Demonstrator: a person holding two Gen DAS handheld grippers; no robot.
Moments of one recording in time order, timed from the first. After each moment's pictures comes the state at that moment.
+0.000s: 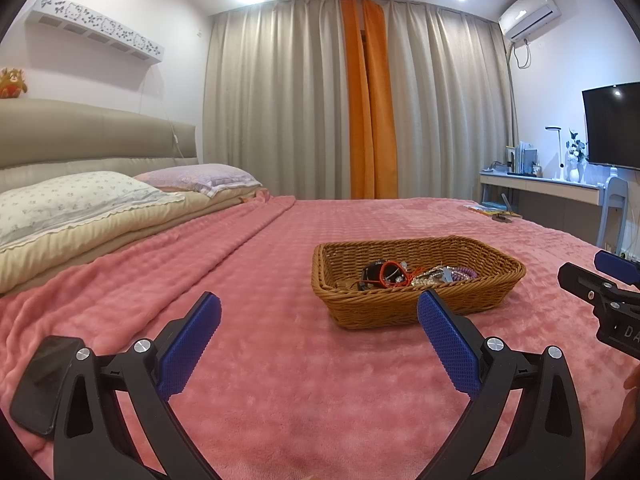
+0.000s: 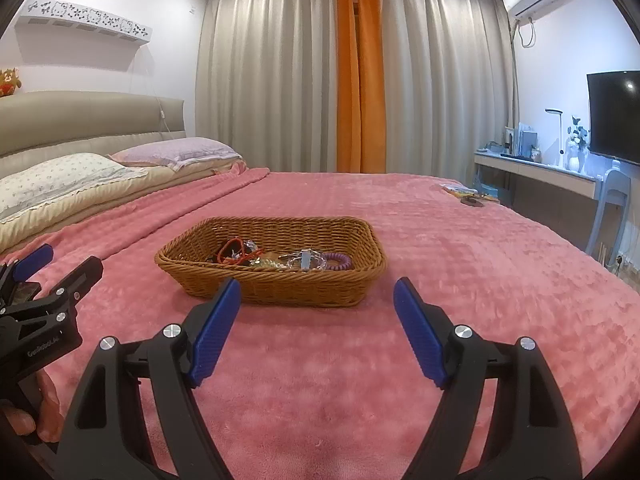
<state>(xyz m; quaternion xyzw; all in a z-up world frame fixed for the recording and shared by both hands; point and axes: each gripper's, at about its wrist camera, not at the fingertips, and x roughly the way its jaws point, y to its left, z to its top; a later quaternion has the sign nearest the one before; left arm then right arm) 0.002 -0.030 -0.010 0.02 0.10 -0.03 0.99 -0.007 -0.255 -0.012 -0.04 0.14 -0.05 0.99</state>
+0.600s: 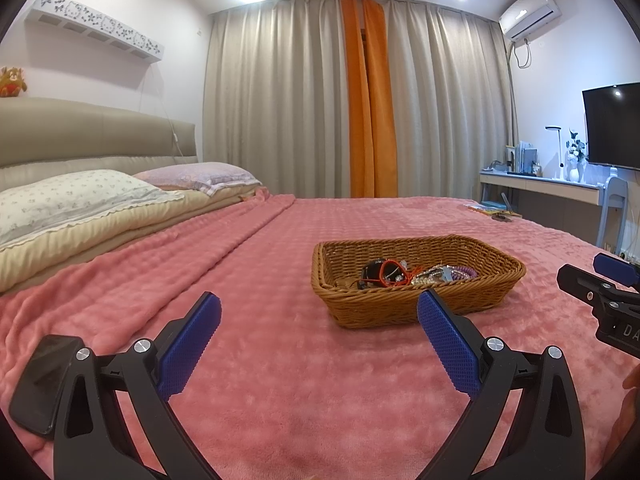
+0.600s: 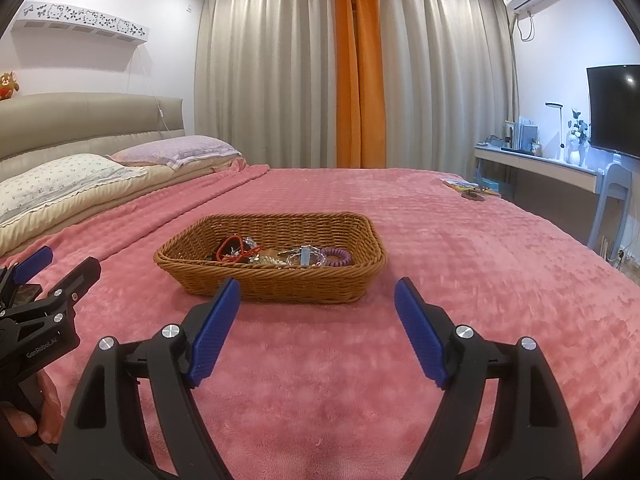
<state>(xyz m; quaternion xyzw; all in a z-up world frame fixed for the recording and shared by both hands) 0.001 -0.029 -0.010 0.02 0.10 -0.03 0.99 -0.005 -0.259 -0.013 -0.03 0.15 -0.05 0.99</state>
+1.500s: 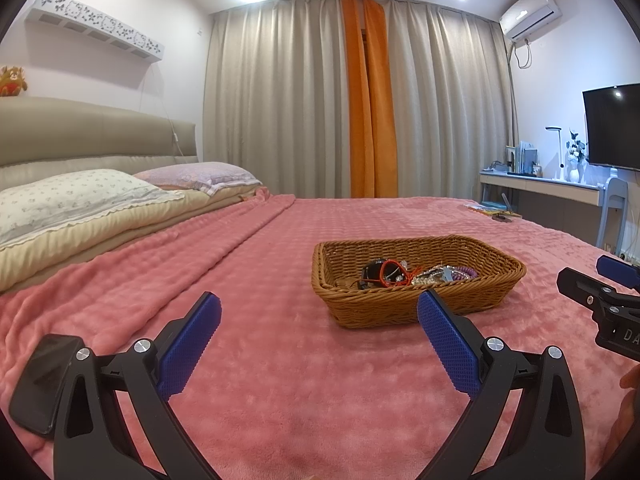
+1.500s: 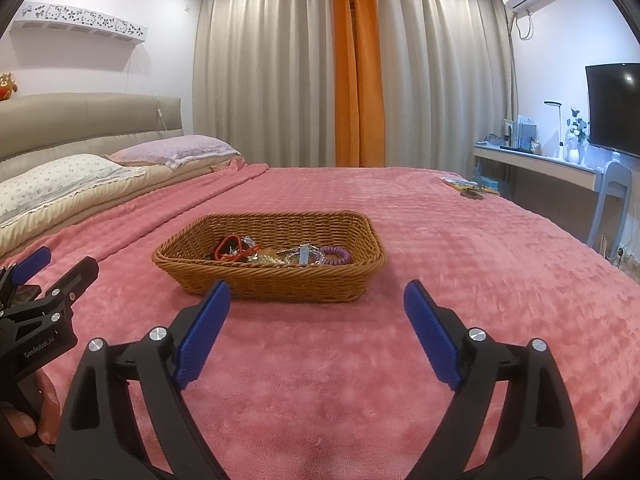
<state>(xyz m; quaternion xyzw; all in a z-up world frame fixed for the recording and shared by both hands) 0.002 -0.029 -0.009 0.02 0.11 -0.03 0.99 -0.003 -0.260 -0.014 -0.03 0.15 -0.05 0.99</state>
